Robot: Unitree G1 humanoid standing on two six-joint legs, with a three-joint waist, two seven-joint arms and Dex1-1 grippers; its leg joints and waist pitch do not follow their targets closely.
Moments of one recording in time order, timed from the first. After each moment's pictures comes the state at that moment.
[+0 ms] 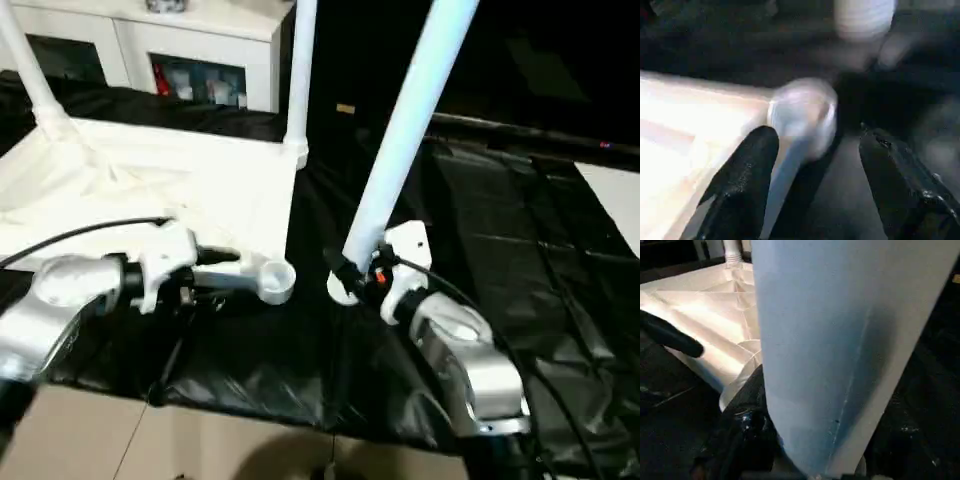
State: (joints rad) left arm -0.48 0.60 -0.28 0.28 -0.06 0.12 -1.04; right arm -0.20 -0.25 0.03 -0.07 0.31 0.43 0.54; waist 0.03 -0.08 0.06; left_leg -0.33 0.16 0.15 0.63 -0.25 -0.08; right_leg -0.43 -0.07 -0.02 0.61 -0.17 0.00
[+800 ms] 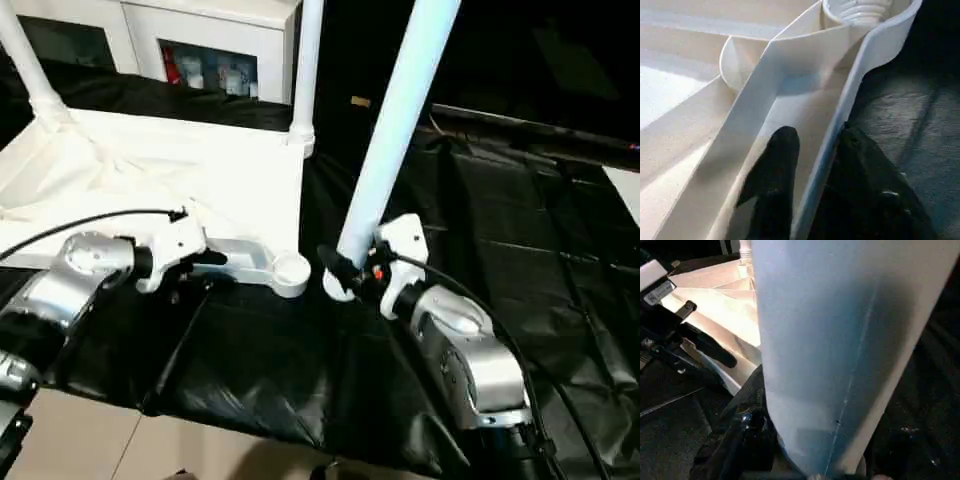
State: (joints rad) left arm -0.70 0.52 -0.32 0.75 0.05 -0.05 -1.08; right arm -0.23 -0.27 0.05 -0.06 0.31 0.42 0.58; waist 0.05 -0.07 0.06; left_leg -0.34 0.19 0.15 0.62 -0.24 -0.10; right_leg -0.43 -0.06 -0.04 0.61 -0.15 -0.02
